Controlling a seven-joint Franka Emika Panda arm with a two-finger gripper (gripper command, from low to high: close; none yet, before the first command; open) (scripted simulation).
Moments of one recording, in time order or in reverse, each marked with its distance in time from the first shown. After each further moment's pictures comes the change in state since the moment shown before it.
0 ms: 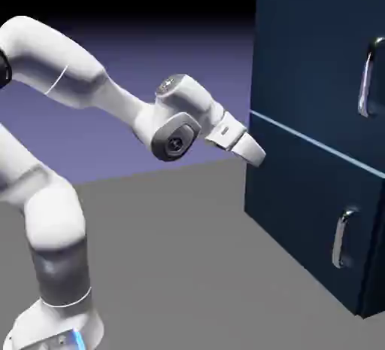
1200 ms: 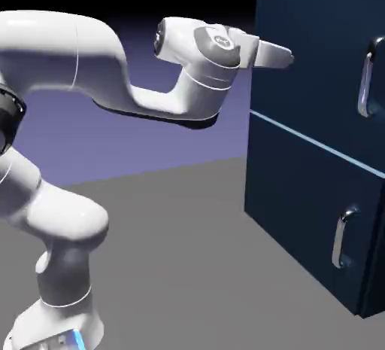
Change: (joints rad) arm 0.638 -0.104 -0.682 0.509 -1.566 0.045 1.200
